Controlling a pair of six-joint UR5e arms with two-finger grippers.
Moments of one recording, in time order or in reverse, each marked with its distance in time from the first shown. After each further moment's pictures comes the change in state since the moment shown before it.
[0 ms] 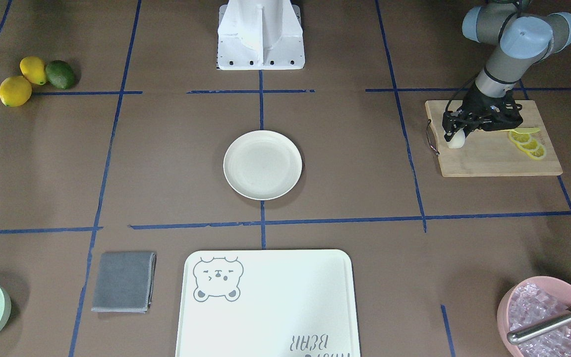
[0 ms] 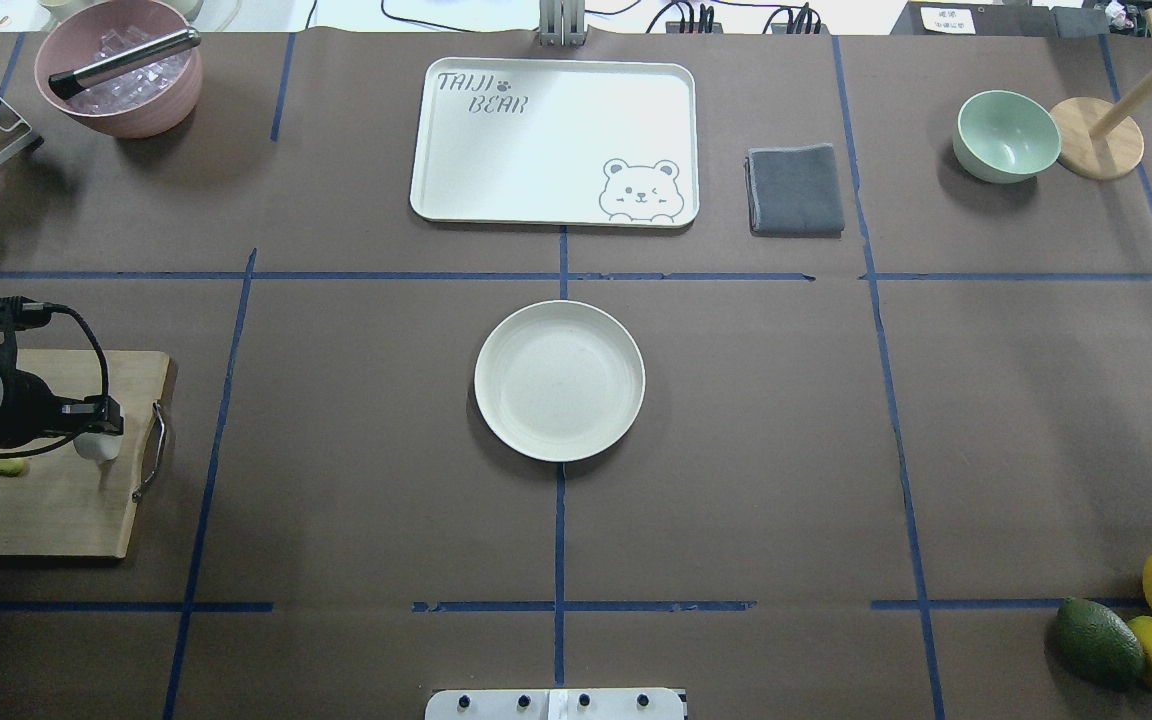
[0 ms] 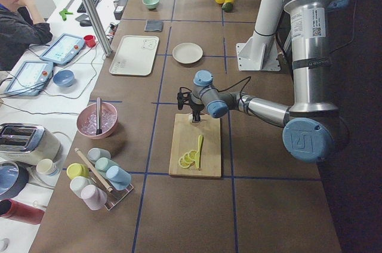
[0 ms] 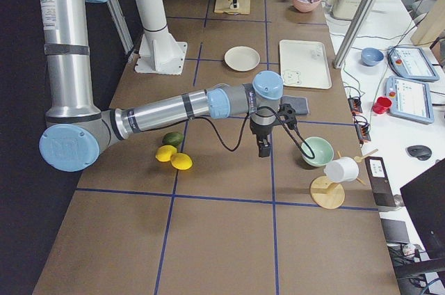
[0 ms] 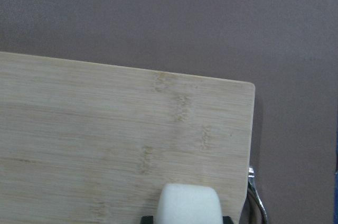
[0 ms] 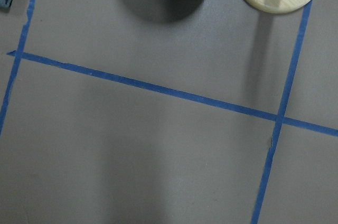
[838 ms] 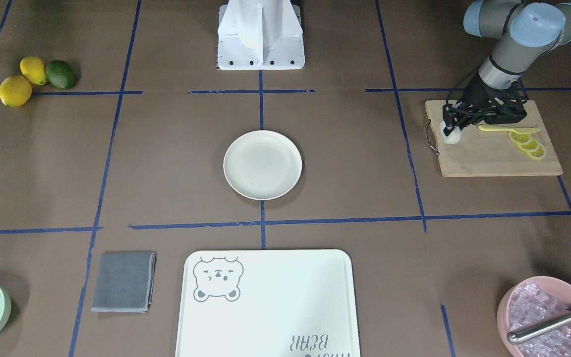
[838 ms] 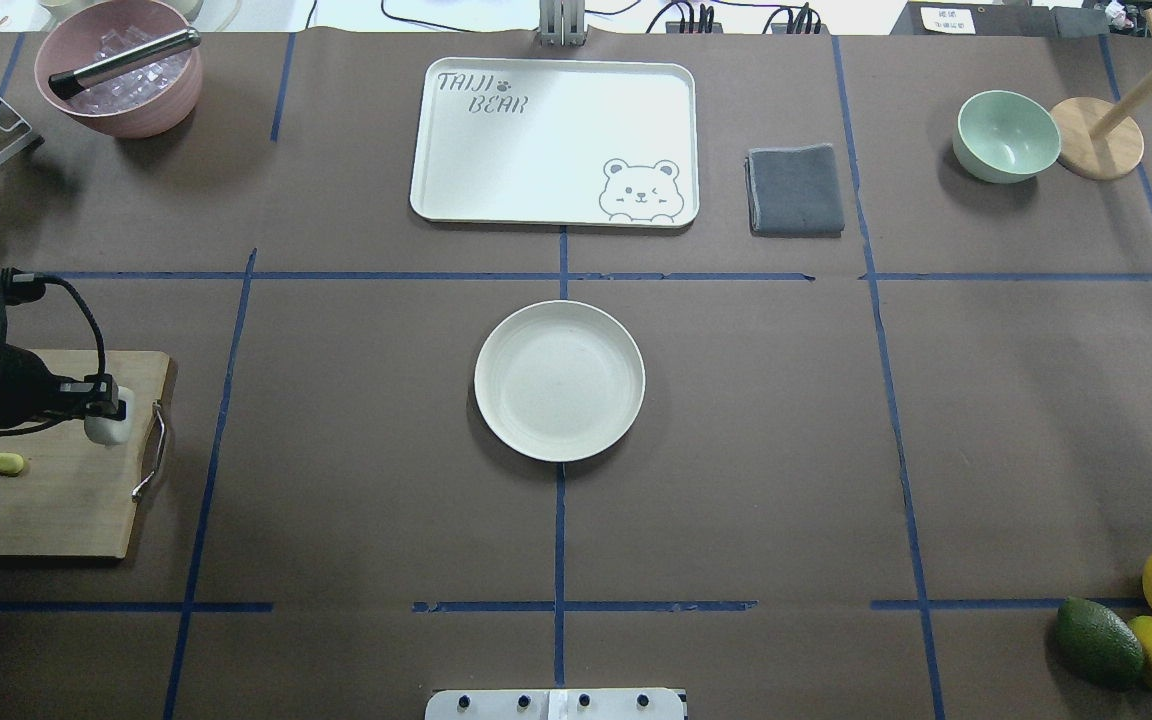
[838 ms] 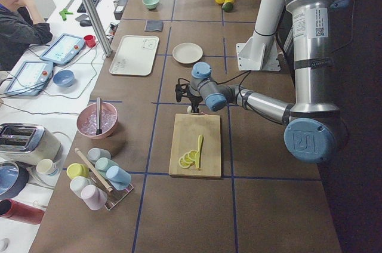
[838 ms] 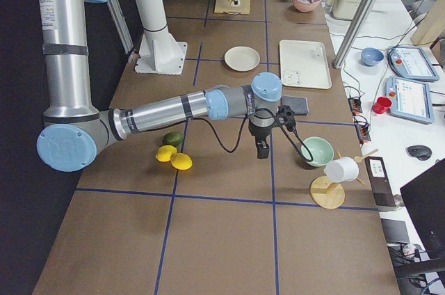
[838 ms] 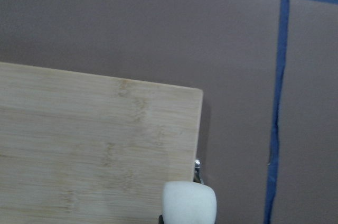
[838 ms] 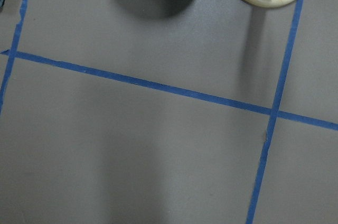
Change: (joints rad) left arm -0.055 -0.054 -0.071 0.073 -0.082 -0.001; right arm 0.008 -0.017 0.001 0.001 0.002 -0.001
